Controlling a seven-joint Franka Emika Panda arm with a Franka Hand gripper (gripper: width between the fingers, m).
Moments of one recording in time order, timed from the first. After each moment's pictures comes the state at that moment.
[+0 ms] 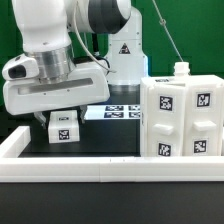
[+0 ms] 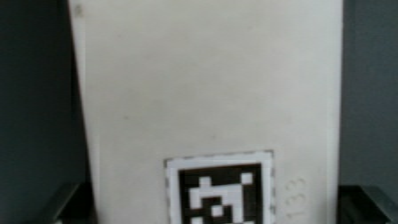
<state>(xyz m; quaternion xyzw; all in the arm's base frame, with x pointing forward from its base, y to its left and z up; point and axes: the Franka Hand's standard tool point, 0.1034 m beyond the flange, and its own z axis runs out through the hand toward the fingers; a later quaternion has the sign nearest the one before) 0.467 -0.131 0.012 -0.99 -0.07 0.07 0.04</state>
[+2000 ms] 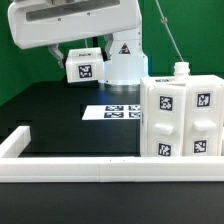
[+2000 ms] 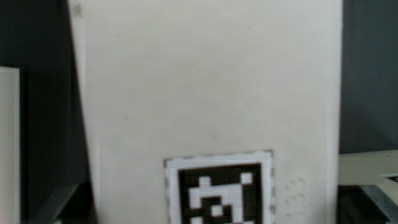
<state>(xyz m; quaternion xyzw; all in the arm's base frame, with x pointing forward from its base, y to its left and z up) 0.550 -0.067 0.153 -0.99 -0.03 0.11 0.07</state>
